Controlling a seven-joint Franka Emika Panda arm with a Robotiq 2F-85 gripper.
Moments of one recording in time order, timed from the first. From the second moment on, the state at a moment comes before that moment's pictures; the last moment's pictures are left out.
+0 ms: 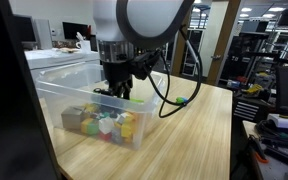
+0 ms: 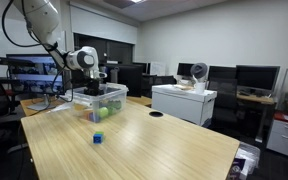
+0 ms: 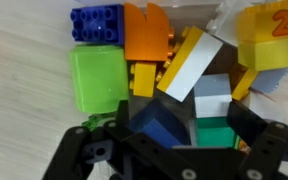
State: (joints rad) arm 0.14 0.35 0.07 -2.02 -0.22 2.34 0.22
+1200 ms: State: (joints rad) arm 0.15 0.40 0.07 -1.98 -0.22 2.33 0.16
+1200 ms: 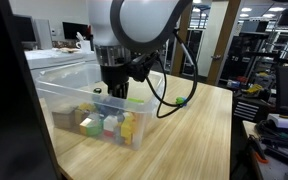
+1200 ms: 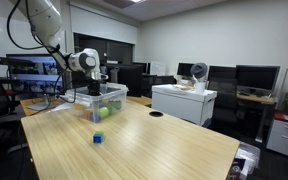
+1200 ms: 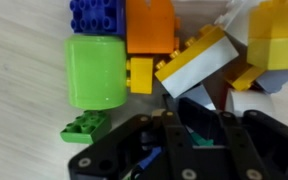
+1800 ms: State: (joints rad) arm 0.12 0.19 0.01 -2.05 -0.22 2.30 0.16
